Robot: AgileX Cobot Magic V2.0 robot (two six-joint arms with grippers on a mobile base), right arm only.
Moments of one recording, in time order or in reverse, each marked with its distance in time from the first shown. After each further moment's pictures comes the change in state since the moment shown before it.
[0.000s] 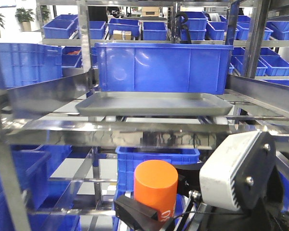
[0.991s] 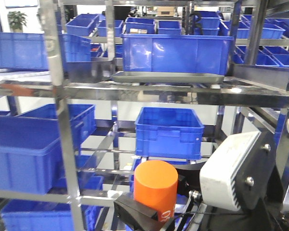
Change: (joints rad) arm 0.000 0.000 0.000 0.000 0.000 0.000
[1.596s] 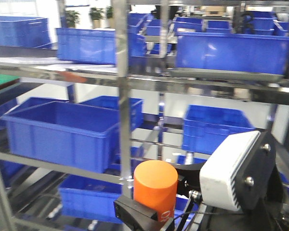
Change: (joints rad) arm 0.000 0.000 0.000 0.000 0.000 0.001
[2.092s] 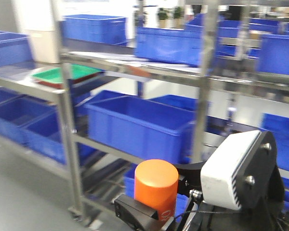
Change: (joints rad) arm 0.000 0.000 0.000 0.000 0.000 0.001
